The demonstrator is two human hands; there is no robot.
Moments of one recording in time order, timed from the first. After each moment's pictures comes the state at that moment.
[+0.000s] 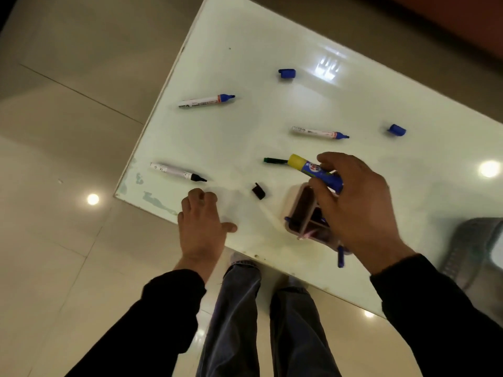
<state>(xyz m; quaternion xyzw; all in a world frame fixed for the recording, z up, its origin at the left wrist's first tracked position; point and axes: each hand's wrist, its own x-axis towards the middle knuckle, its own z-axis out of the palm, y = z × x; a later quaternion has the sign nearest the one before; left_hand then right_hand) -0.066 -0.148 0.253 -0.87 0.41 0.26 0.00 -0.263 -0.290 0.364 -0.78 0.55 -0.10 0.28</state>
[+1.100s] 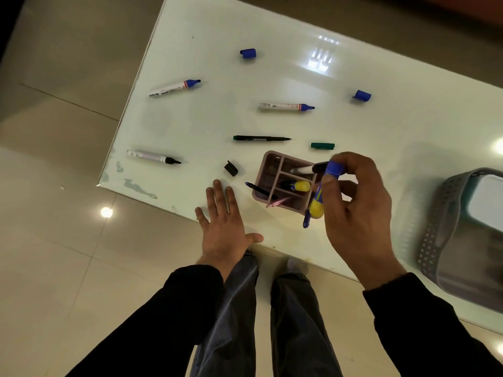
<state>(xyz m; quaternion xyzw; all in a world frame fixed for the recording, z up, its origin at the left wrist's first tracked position) -0.167 -0.121 0.238 -0.79 0.51 0.31 0.12 -0.345 -0.226 0.369 -0.62 0.60 -0.30 0.42</state>
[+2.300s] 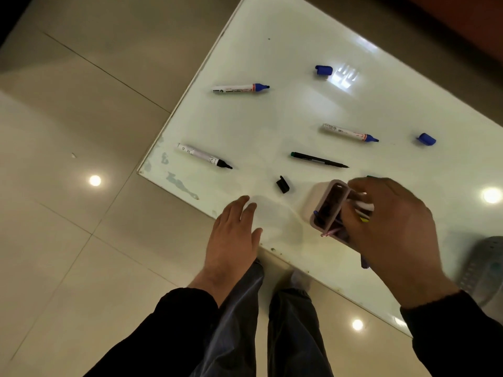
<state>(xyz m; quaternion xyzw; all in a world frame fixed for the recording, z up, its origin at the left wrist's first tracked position) -0.090 -0.100 0.259 -0.80 0.51 0.28 -0.11 -0.260 -0.256 0.385 -0.80 0.56 0.01 0.21</state>
